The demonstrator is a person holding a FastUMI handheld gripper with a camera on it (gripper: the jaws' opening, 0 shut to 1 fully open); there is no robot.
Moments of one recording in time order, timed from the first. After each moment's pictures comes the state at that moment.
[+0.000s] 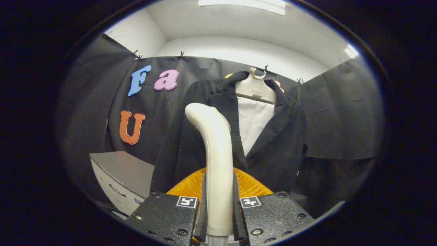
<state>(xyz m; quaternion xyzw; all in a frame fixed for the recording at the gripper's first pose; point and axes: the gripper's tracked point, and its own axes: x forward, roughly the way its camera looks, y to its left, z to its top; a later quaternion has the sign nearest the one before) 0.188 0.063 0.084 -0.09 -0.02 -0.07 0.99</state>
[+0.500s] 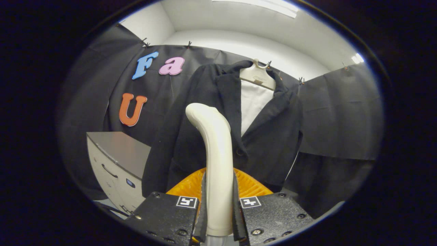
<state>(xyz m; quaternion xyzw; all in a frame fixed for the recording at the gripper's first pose) 0.163 0.060 0.023 -0.12 0.03 -0.08 0.99</state>
